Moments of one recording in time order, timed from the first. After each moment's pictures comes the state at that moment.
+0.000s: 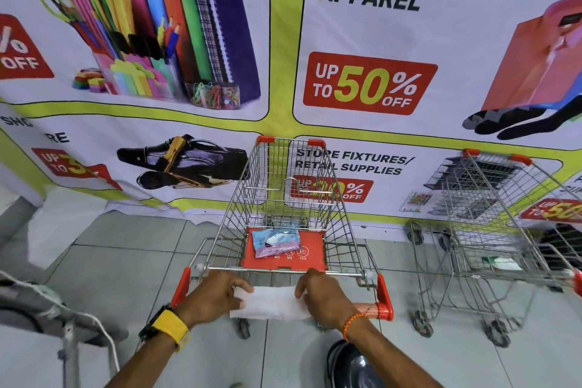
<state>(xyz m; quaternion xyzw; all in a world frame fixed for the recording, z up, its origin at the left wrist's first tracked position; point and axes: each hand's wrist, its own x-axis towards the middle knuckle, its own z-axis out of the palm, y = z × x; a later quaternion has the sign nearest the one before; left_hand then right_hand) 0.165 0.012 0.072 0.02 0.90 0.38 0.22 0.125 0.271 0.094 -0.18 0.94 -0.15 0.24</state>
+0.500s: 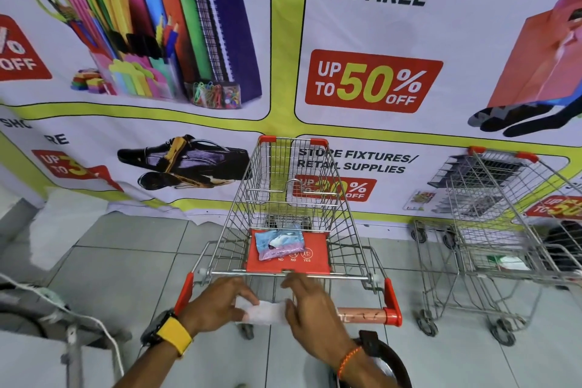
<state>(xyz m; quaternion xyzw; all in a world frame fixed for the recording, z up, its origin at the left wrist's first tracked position) 0.160 0.004 0.064 0.12 0.91 0.34 0.21 0.161 0.249 0.083 -0.24 0.93 -0.27 0.07</state>
